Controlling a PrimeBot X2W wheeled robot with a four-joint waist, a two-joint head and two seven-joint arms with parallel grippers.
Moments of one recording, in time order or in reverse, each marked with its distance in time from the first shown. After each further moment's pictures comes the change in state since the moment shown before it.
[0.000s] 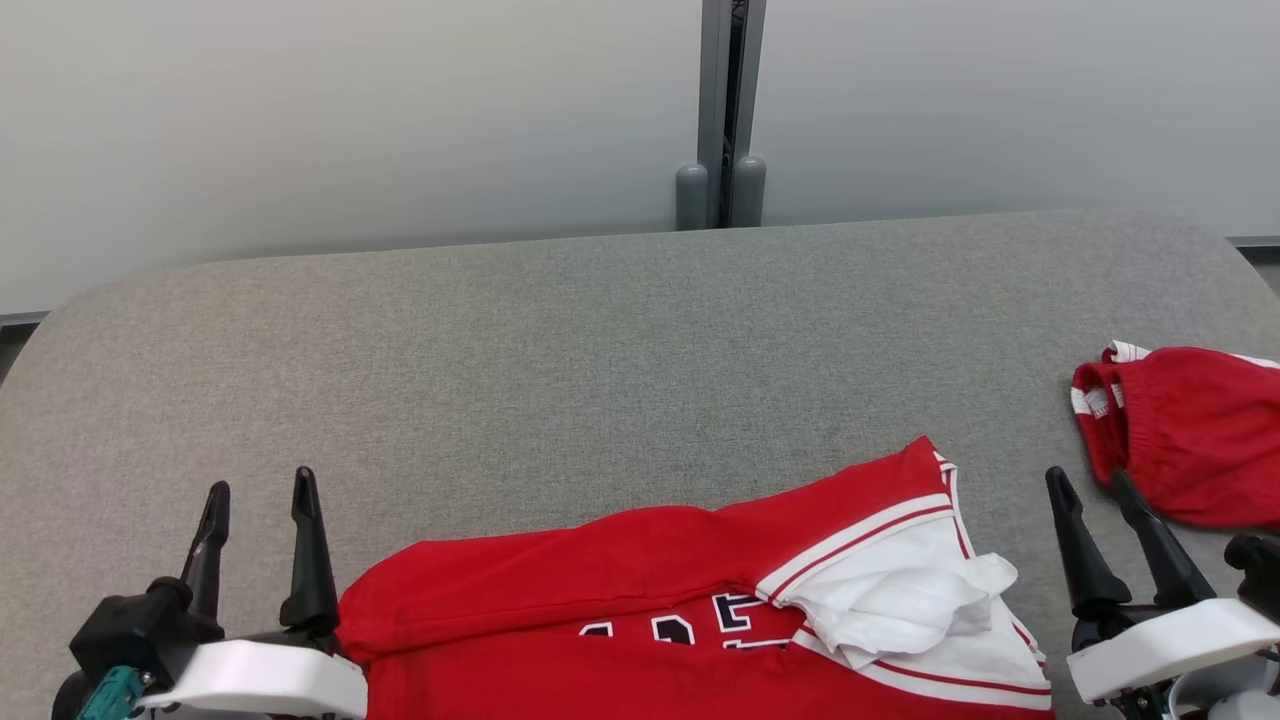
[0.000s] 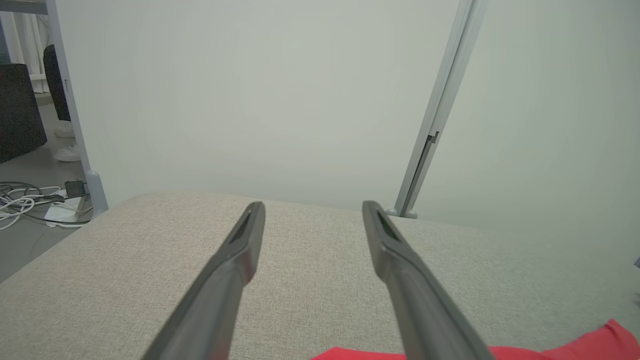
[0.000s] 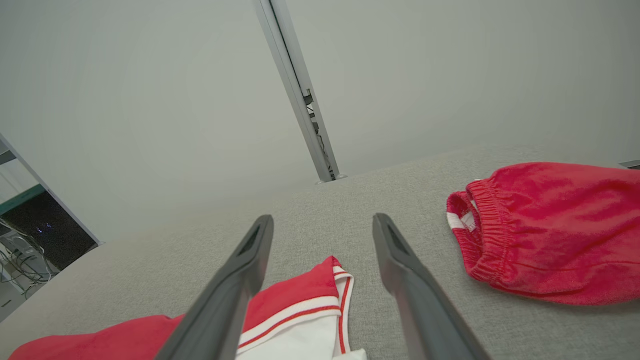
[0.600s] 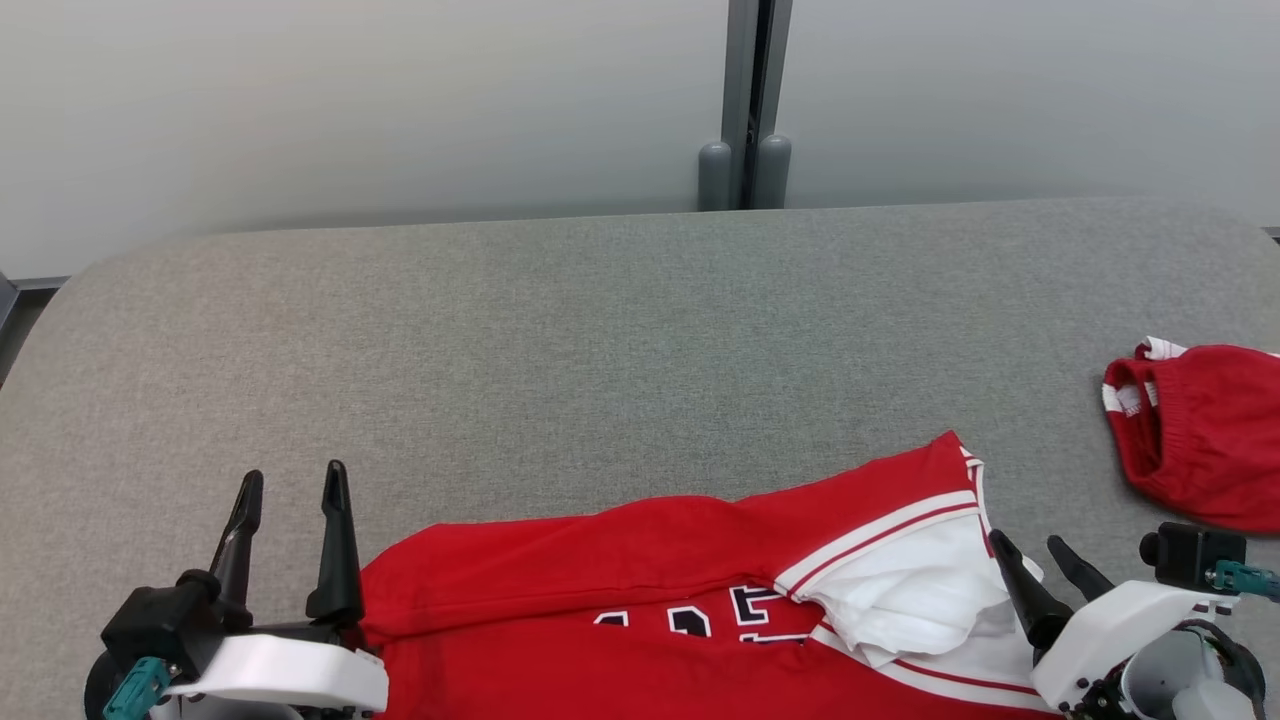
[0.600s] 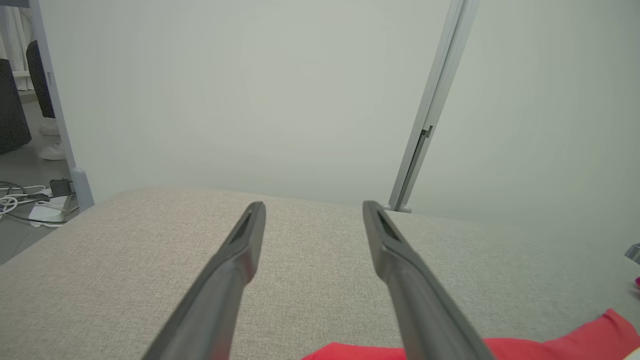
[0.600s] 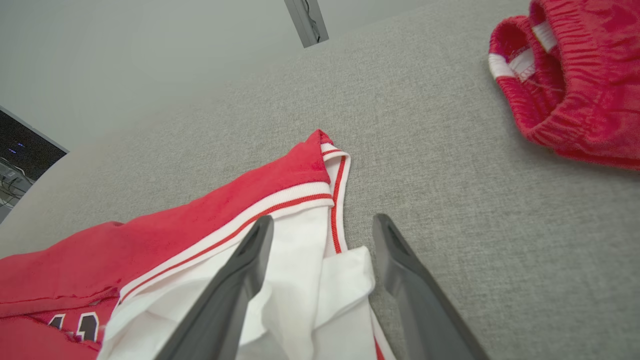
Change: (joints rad) left arm -0.001 -0.128 0.100 0.084 0.131 -0.179 0.000; right arm -0.110 0.026 0.076 0.241 0.051 0.000 0.241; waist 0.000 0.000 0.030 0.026
